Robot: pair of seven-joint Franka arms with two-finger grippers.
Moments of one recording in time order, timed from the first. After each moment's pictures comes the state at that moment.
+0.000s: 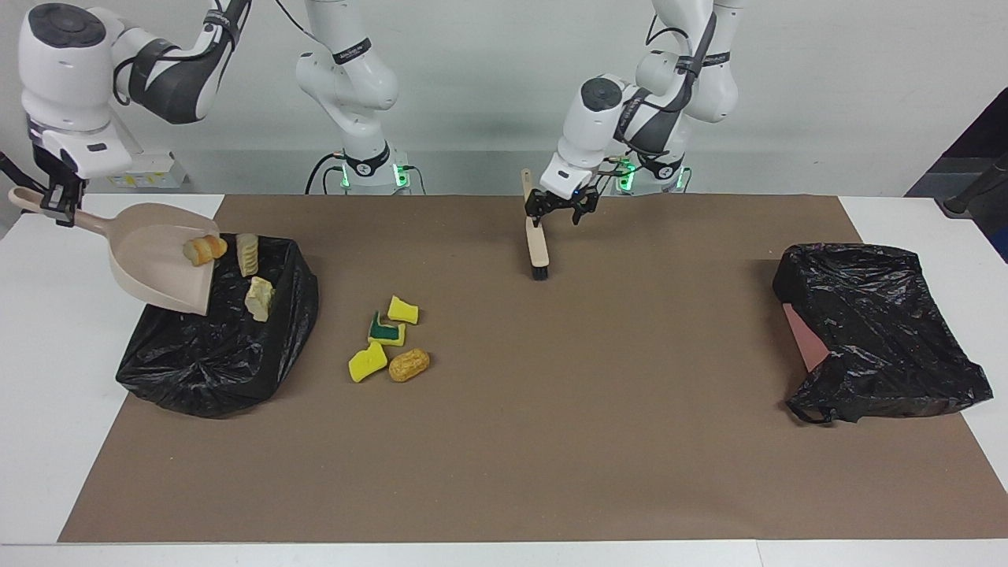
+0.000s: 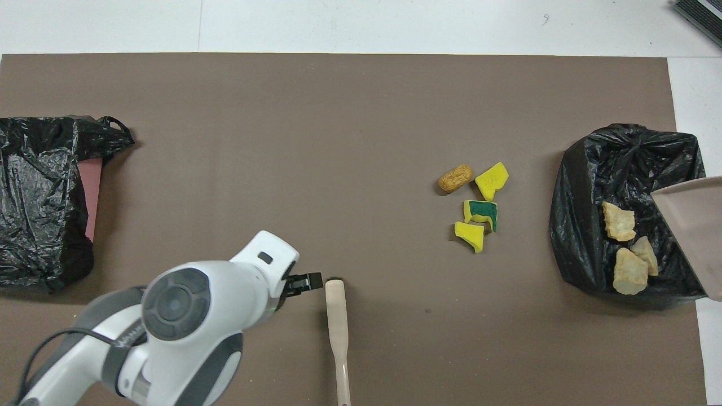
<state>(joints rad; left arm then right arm) -0.62 -0.19 0.04 -2.31 -0.17 2.21 -0.63 -0.27 -0.12 -0.07 -1.96 -0.76 2.14 -1.93</state>
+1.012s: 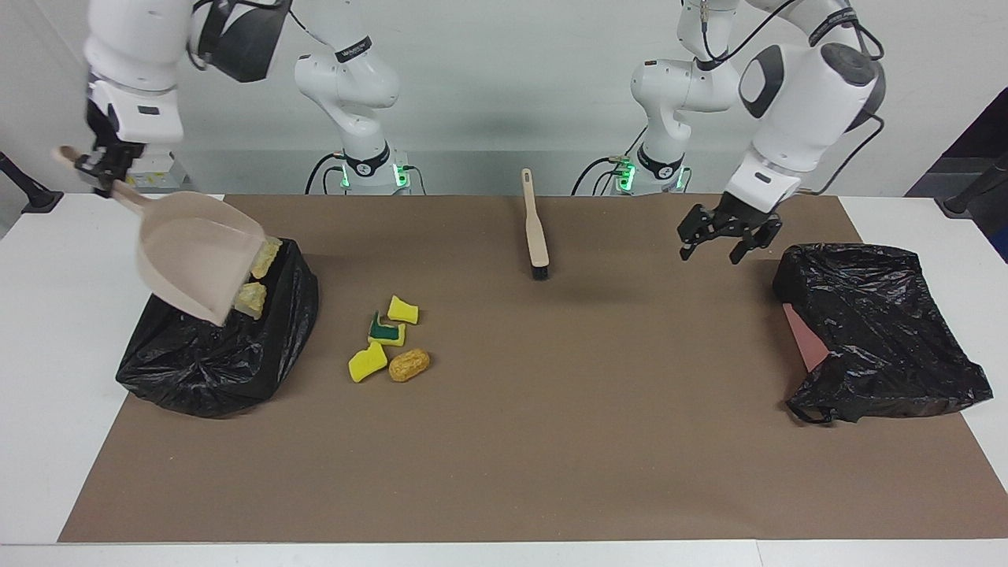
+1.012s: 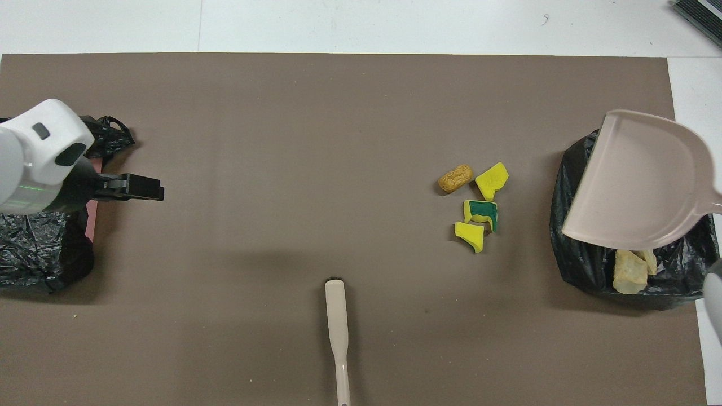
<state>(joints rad) -0.13 -0.07 0.05 -1.84 -0.15 1.83 0.03 -0.23 -0.18 0.22 -1.82 -0.43 1.67 -1.01</state>
